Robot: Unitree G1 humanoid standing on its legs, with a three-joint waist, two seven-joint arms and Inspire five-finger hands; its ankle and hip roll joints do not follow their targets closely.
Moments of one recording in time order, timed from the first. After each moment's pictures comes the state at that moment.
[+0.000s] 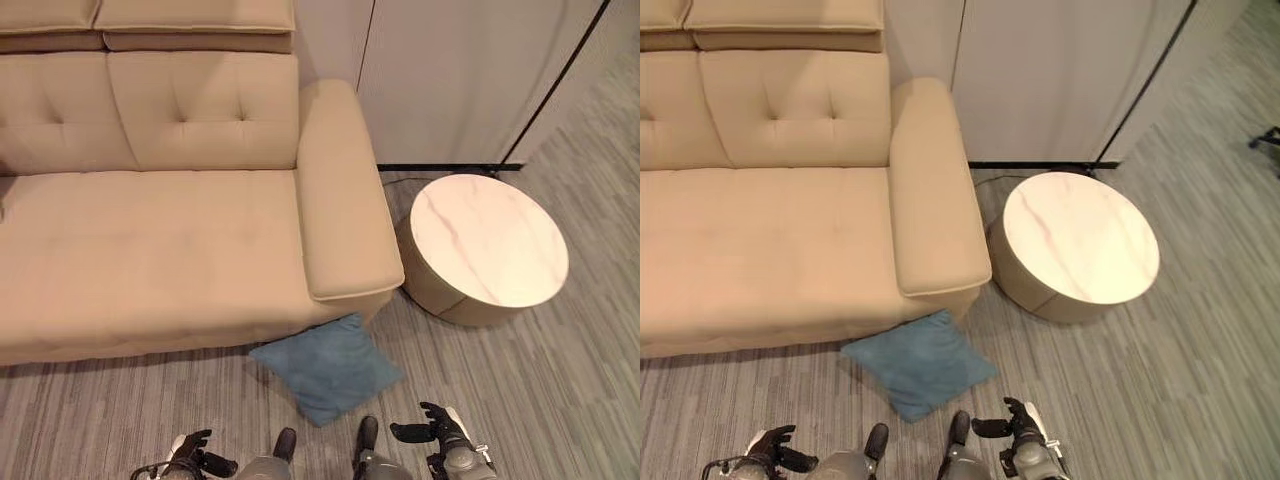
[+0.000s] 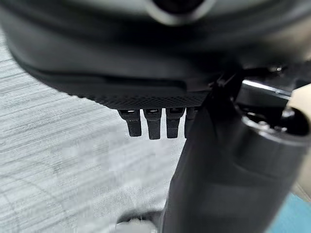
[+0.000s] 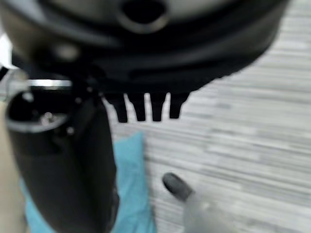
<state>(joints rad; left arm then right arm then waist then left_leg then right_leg) -0.10 0.23 -0.18 1.30 -0.08 -0.10 0.17 -0.15 -0.22 0.27 1.18 0.02 -0.08 -0.25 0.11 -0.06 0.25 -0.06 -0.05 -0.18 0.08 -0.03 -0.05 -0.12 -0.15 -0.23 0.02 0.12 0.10</state>
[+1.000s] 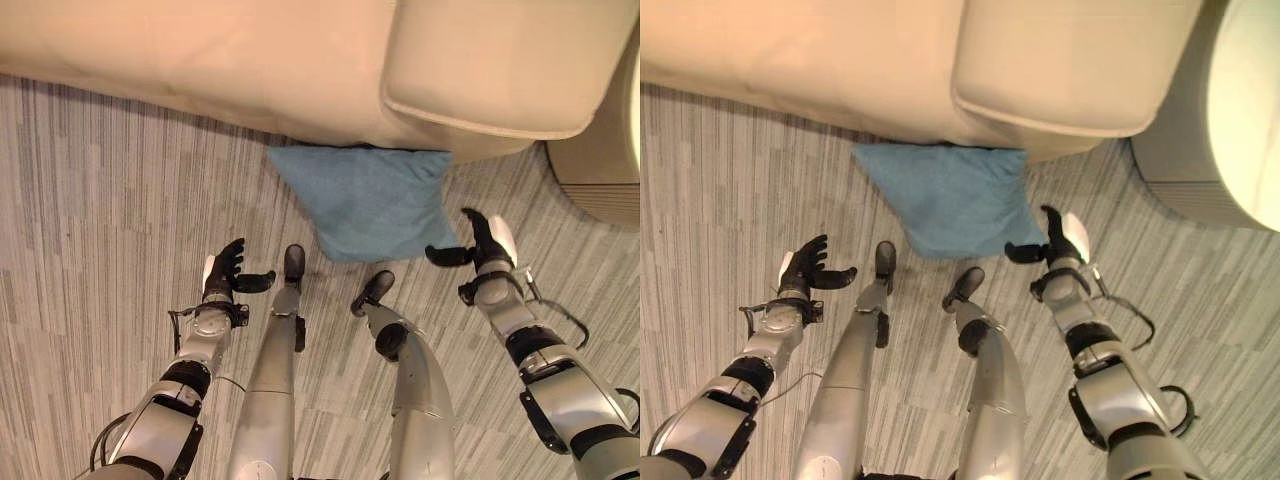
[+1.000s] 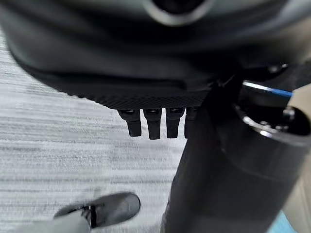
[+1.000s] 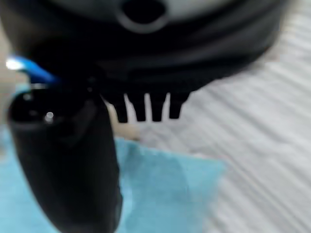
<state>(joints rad) -0.57 0.36 -0.27 0.93 -0.39 -0.20 0.24 -0.84 -0.56 0.42 1.00 0.00 -0.08 -0.36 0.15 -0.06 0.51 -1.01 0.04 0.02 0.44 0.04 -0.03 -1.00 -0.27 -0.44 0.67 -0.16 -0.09</state>
